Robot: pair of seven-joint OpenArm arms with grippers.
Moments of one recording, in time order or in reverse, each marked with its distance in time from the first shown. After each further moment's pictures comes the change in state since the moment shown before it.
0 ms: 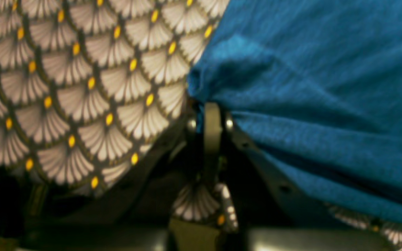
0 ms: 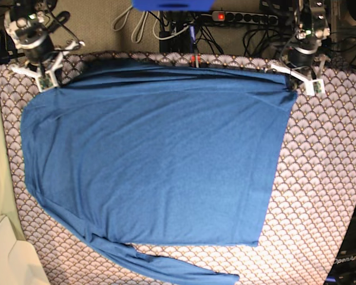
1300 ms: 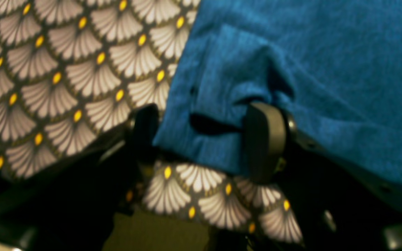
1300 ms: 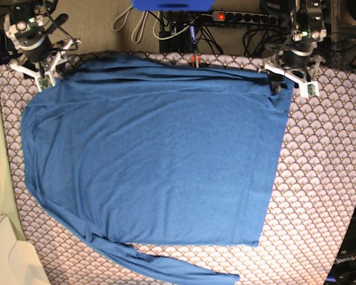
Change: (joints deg) left arm 0.7 0.9 1.6 4.3 0.2 0.5 5.7; right arm 1.2 0.3 0.4 -0.4 -0.6 0.0 -8.2
